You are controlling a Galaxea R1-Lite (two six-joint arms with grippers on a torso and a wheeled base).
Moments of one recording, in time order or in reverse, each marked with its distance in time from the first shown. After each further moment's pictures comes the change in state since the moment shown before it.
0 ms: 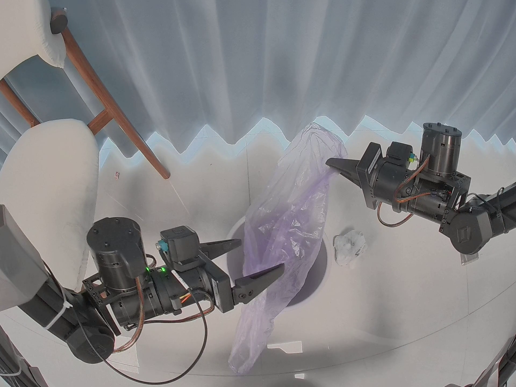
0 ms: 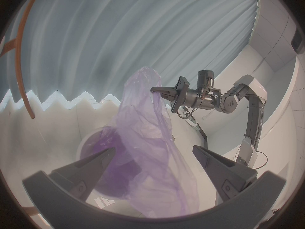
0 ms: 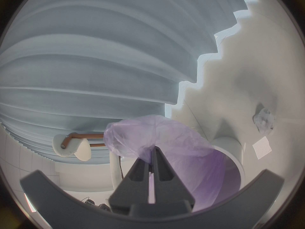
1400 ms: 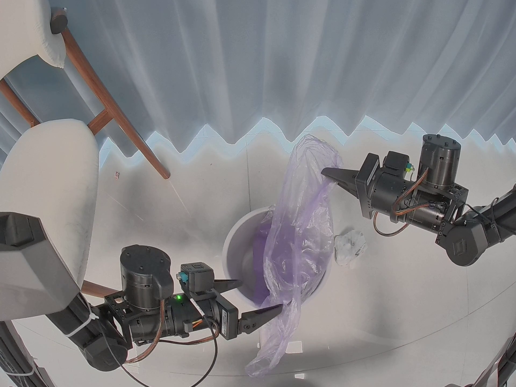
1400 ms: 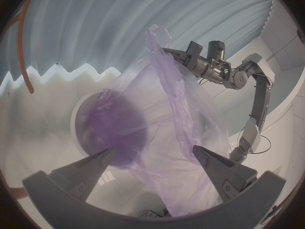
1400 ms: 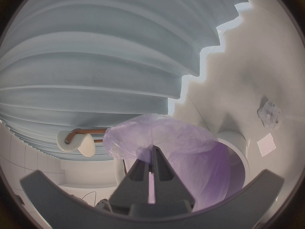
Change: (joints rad) left arm -0.013 0.108 0.053 0.067 -0.014 0.011; right arm 0.006 0.020 0.069 -0.103 0.053 0.020
